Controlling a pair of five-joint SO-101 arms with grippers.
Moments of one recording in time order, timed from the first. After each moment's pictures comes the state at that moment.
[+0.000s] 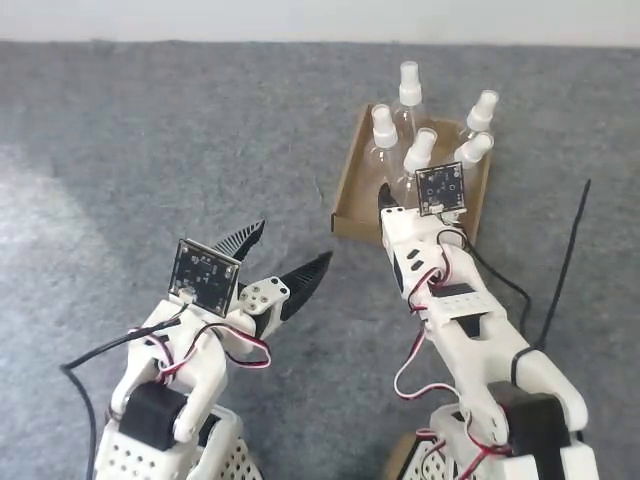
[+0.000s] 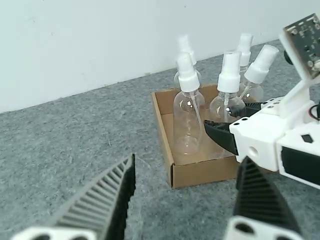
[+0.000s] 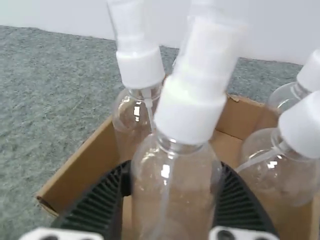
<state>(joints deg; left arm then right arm) 15.7 -91.4 72.5 53.0 1.3 -13.9 -15.1 66.8 -20.1 0.3</state>
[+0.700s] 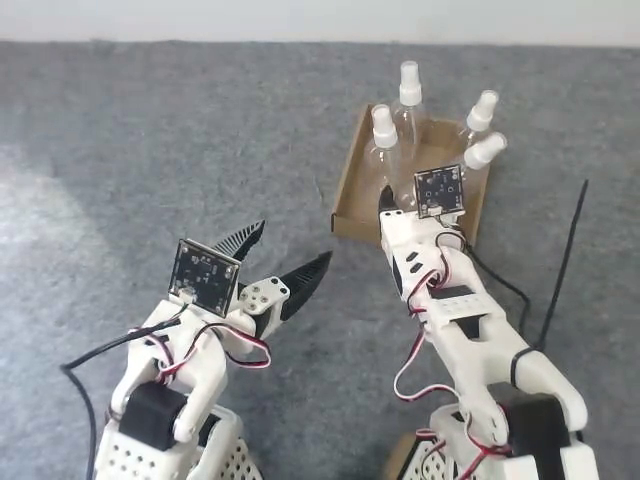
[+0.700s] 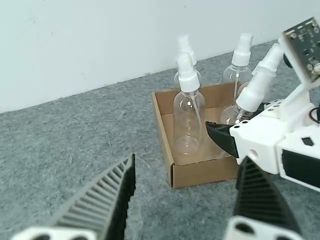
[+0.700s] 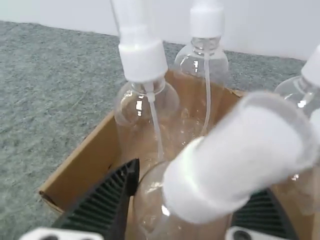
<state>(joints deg) 15.7 -91.4 72.5 53.0 1.3 -14.2 -15.1 67.6 -20.1 0.2</state>
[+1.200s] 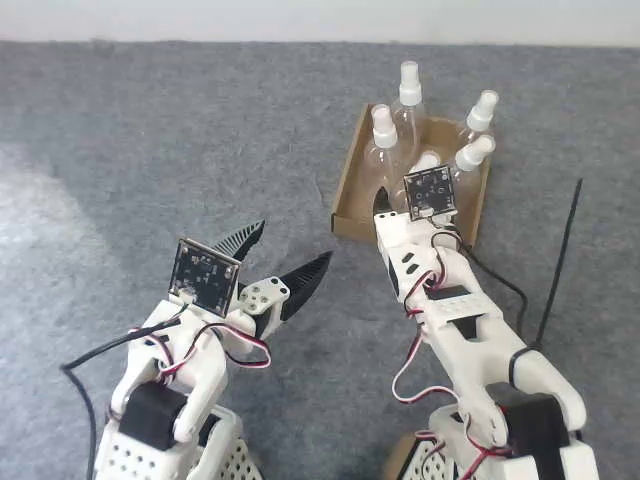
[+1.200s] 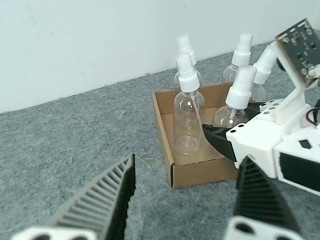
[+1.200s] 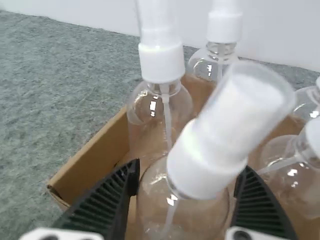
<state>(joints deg) 15.7 -91.4 72.5 53.0 1.3 -15.5 -15.1 67.5 -20.1 2.9</state>
